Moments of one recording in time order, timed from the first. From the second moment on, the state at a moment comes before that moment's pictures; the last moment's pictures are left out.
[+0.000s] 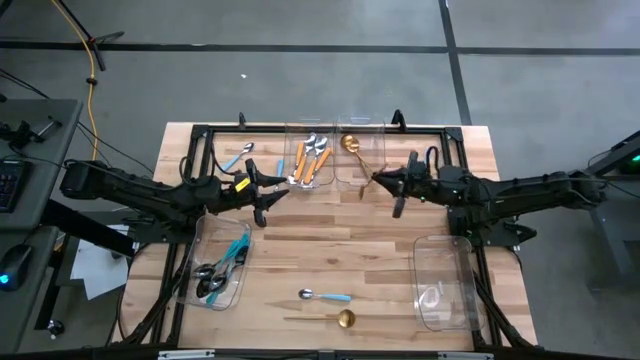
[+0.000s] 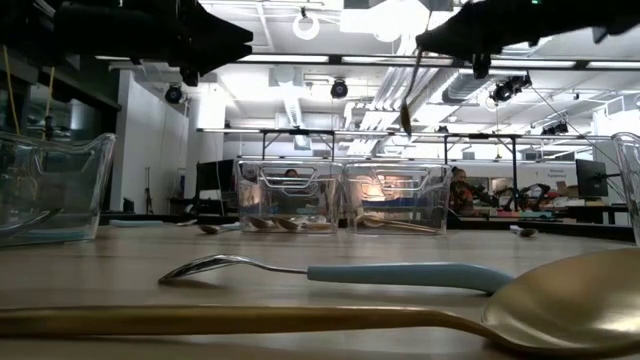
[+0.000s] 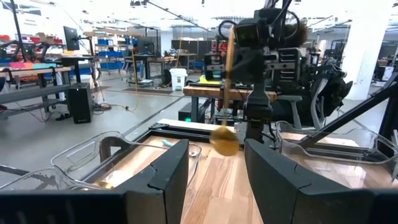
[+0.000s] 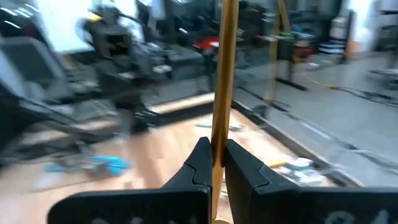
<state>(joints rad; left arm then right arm) -0.03 1.02 0.31 0.81 -0.28 -0.01 -0.02 0.86 0.49 0.32 0.30 0.12</state>
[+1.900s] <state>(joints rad) -0.02 1.02 0.31 0.81 -0.28 -0.01 -0.52 1.61 1.06 -0.26 0.16 0.17</state>
